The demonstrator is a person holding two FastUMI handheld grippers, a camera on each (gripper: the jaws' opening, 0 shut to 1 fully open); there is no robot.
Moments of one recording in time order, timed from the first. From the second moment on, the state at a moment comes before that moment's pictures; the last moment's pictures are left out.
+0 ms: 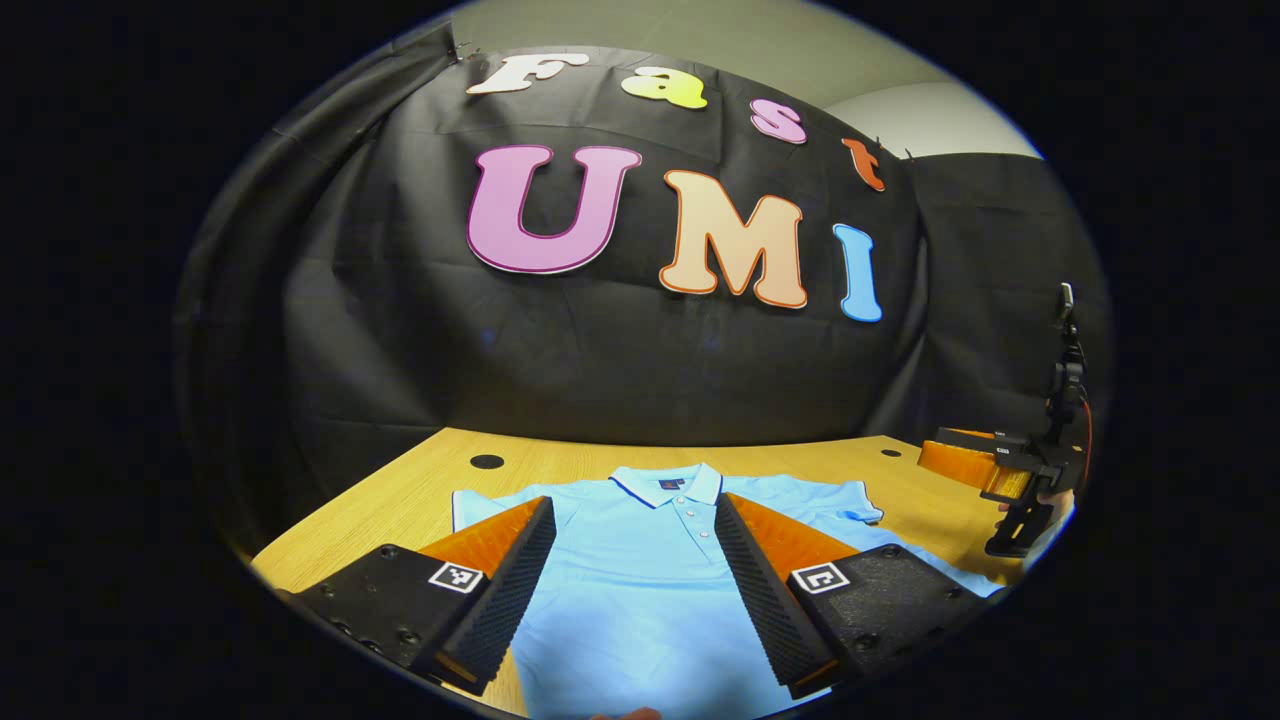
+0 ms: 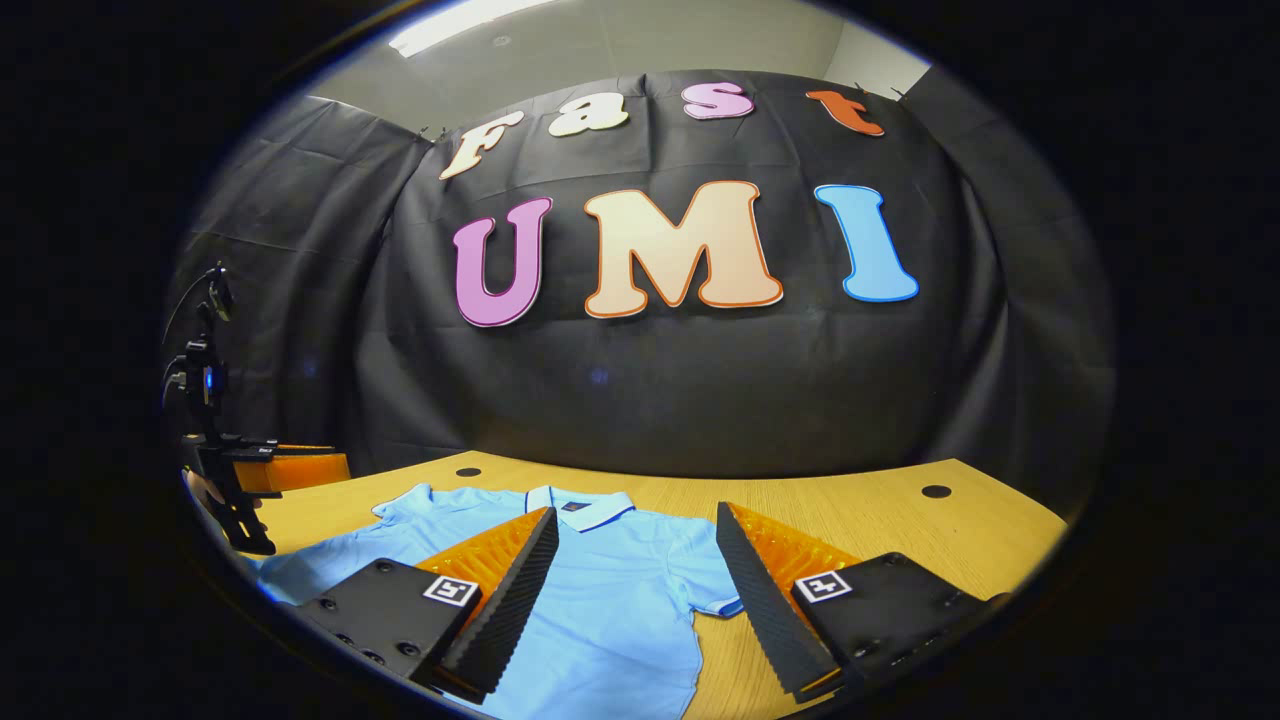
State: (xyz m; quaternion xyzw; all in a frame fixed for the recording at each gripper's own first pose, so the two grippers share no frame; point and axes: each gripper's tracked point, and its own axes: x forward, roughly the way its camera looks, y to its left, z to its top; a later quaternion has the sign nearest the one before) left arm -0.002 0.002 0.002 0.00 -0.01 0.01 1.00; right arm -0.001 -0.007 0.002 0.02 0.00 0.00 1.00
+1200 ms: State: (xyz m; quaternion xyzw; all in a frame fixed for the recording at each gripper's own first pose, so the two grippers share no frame) left arm -0.007 -0.001 0.006 -0.03 -0.02 -0.01 1.00; right arm 0.118 -0.116 -0.102 0.05 0.28 -0.08 0.96
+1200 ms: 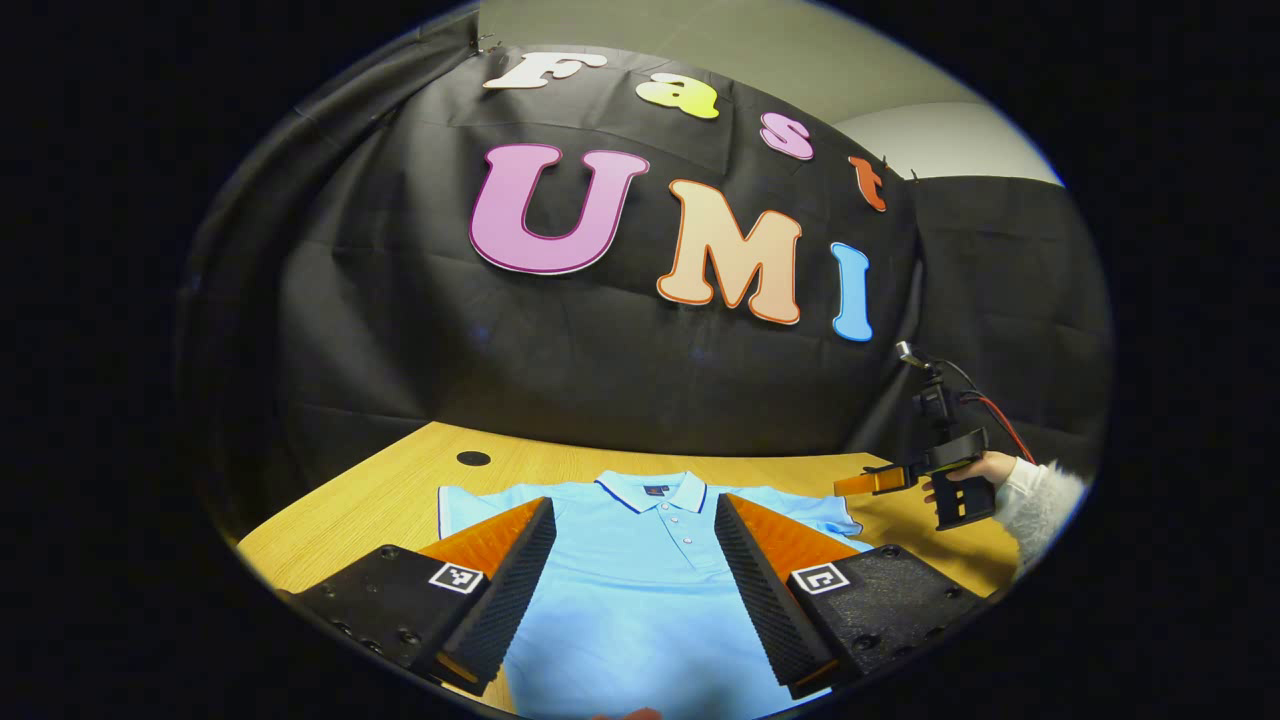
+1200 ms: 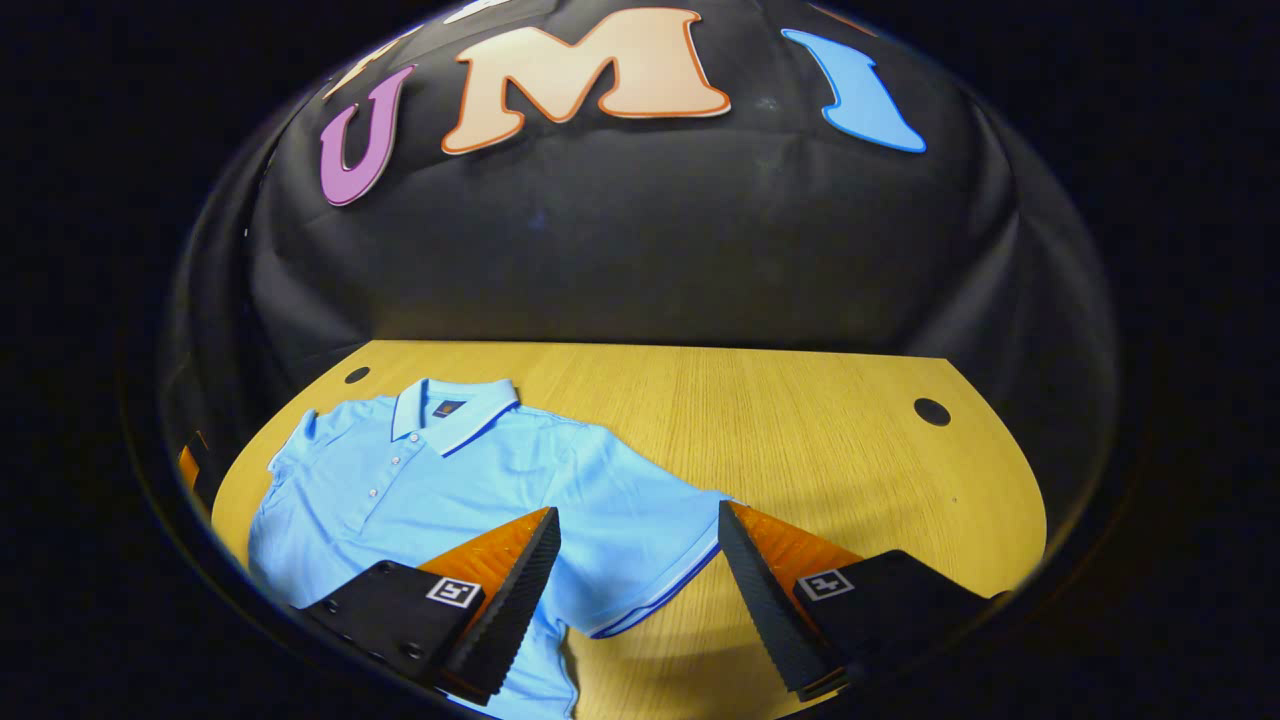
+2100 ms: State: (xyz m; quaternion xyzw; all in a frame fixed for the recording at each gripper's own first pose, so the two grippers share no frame) left arm -0.007 -0.002 0.004 -0.04 -0.01 -0.02 1.00; right arm 0.132 -0.142 -0.153 0.05 0.33 -0.11 0.94
